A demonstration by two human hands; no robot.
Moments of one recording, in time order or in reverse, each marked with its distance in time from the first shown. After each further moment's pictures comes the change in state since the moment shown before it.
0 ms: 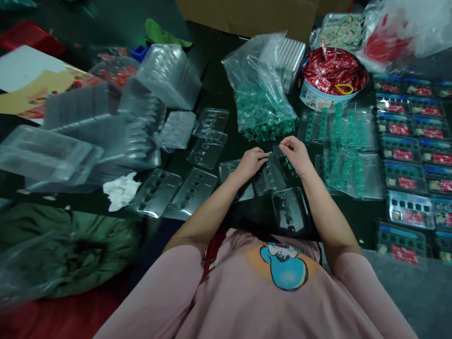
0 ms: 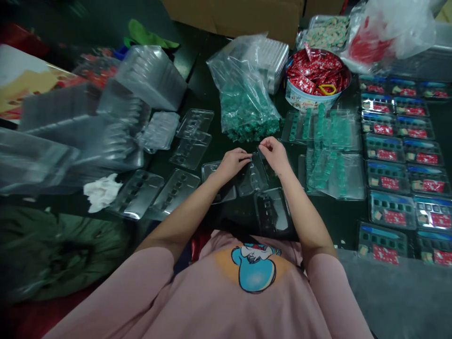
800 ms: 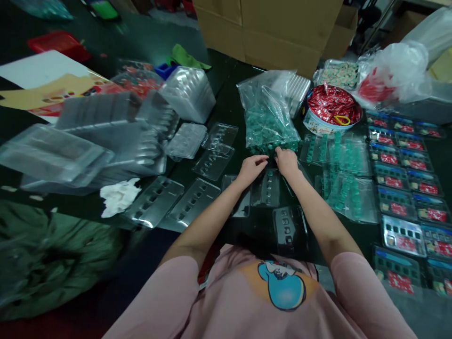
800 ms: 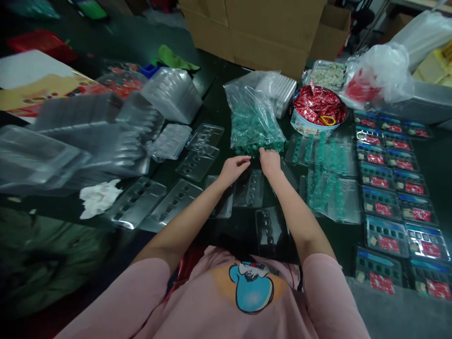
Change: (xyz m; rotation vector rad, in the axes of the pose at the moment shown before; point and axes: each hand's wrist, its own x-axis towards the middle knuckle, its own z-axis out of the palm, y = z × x) left_hand 0.018 -0.017 -0.007 -0.404 0.259 -0.219; right_hand 0.055 -0.011 0.037 -1.127 -0.181 -0.179
